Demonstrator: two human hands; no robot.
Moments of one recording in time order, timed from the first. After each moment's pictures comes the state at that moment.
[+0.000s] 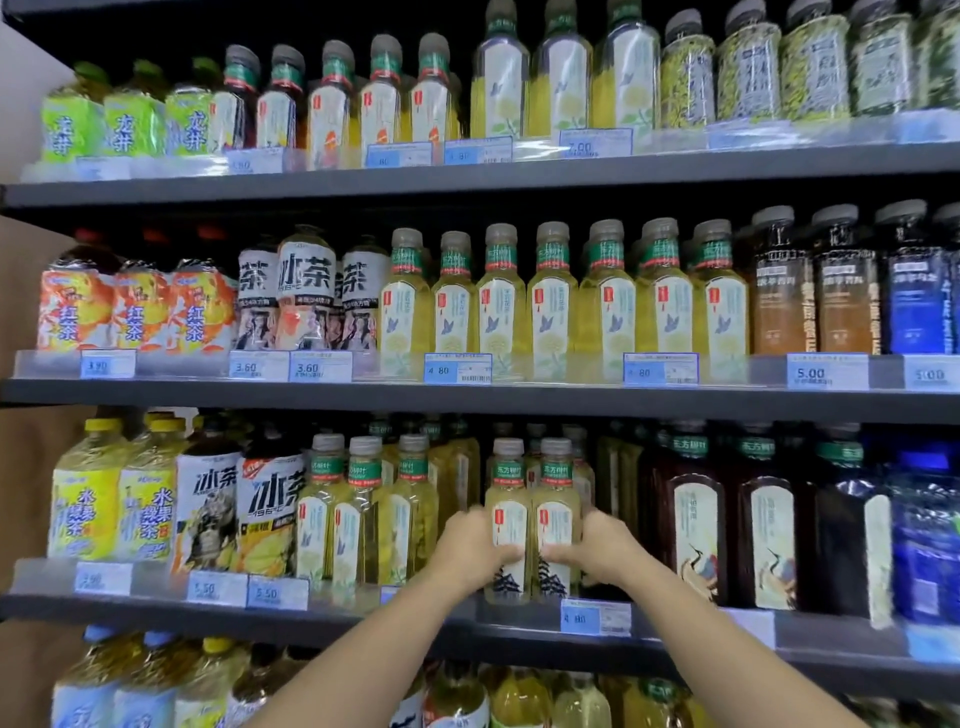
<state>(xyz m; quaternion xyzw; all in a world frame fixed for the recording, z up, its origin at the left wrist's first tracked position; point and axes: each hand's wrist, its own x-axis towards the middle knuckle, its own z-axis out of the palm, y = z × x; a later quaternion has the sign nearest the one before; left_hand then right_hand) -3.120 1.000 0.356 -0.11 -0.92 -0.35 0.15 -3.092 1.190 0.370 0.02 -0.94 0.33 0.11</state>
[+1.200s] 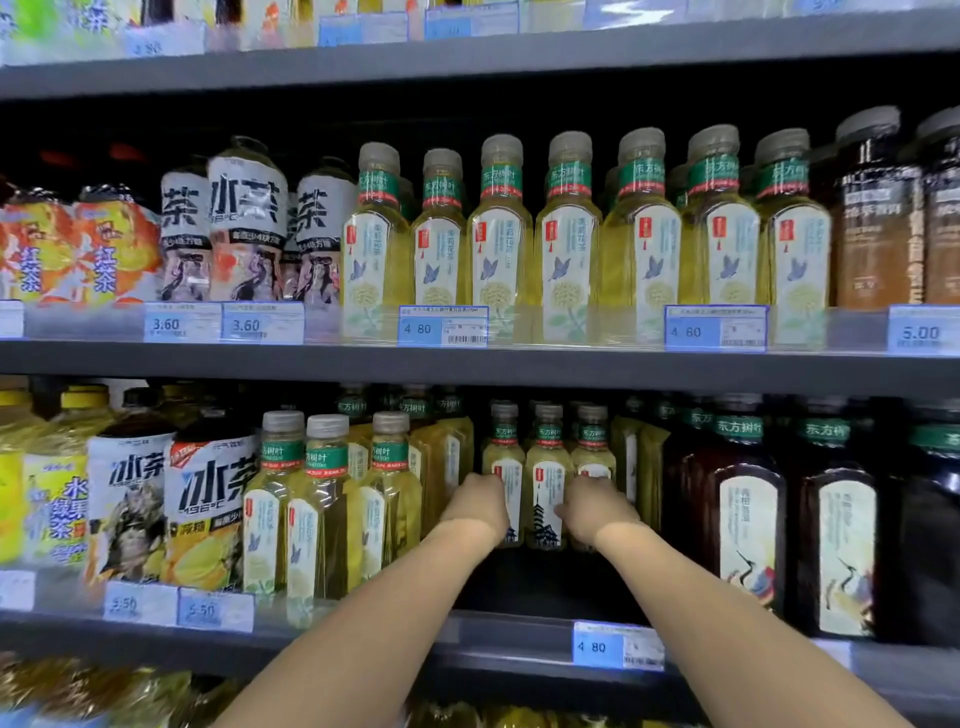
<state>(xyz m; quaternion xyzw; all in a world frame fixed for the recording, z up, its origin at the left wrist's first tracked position) -3.221 1.034 0.368 -0.09 -0.98 -0.12 0.15 -3.199 1.190 0.371 -0.06 -0.97 0.16 0.15</state>
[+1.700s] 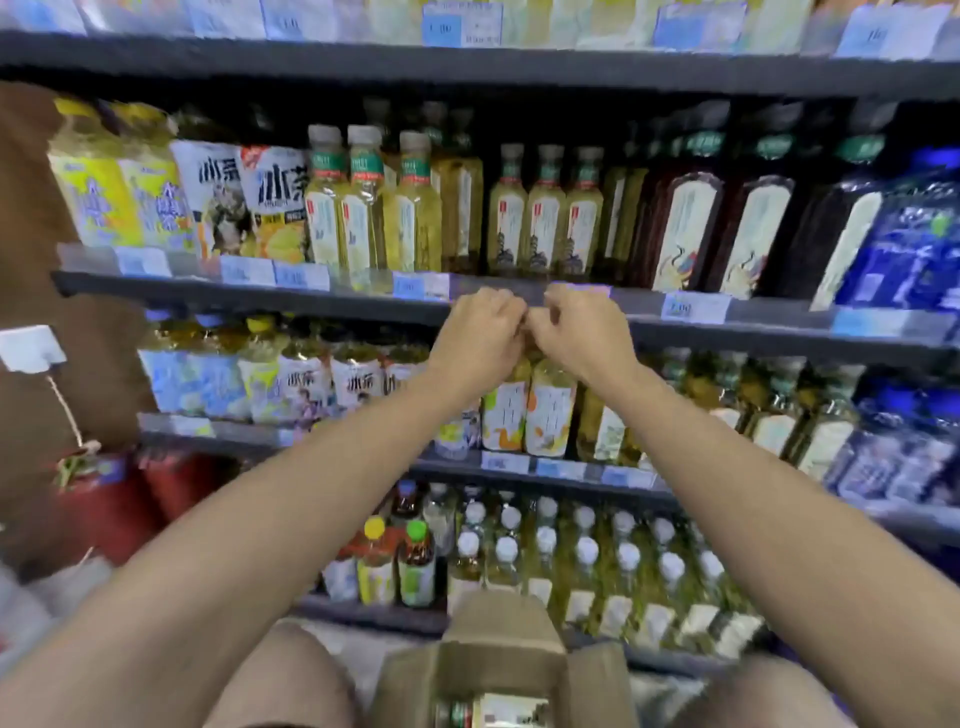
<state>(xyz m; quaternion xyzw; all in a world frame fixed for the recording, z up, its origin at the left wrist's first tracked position) -2.979 0.996 0.277 -0.27 -0.89 -0.14 0.34 -2.948 1.142 0.304 0.07 -0.94 0.19 0.29</state>
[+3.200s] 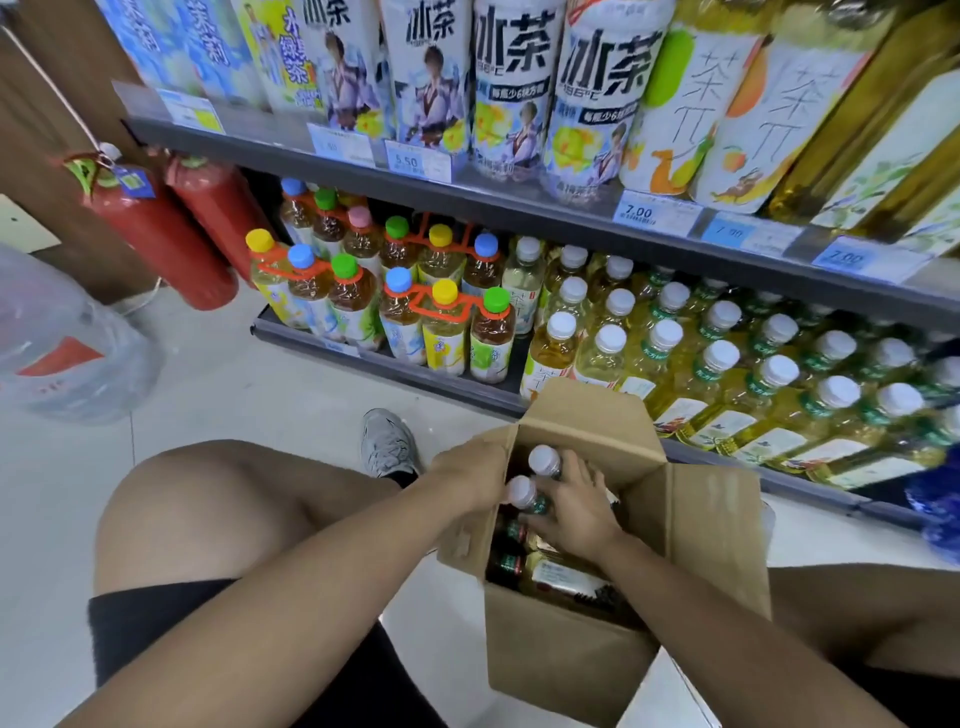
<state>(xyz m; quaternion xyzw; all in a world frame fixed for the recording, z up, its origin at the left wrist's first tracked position) -2.861 0.913 -0.123 -0.05 -0.93 -0.11 -0.34 -2.839 1.093 -0.216 0.20 -0.96 0.13 -0.16</state>
